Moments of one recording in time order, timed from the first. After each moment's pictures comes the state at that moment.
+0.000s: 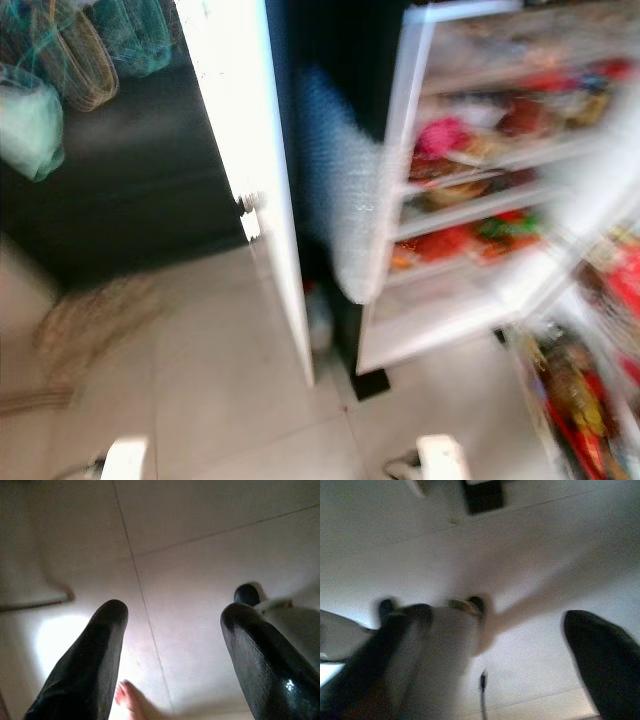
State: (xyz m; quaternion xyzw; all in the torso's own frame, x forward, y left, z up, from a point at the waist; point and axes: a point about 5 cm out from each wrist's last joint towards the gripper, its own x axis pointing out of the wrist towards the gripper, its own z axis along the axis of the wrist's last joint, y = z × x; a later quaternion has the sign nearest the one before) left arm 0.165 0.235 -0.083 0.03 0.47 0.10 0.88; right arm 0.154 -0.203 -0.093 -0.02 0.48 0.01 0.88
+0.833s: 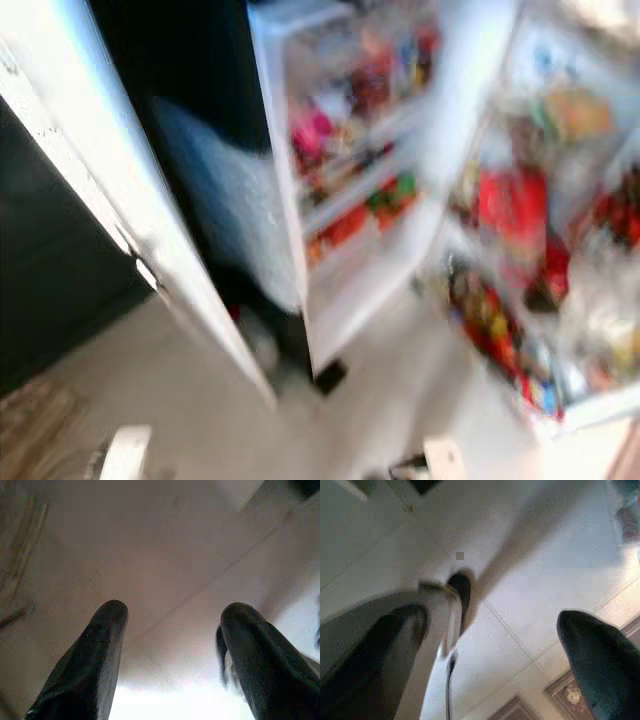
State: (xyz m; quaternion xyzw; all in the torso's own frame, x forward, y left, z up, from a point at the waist) left arm 0.185 0.227 -0.076 0.04 0.45 0.08 0.89; right arm 0.147 -0.215 -0.094 -0.03 0.49 -0.01 0.87
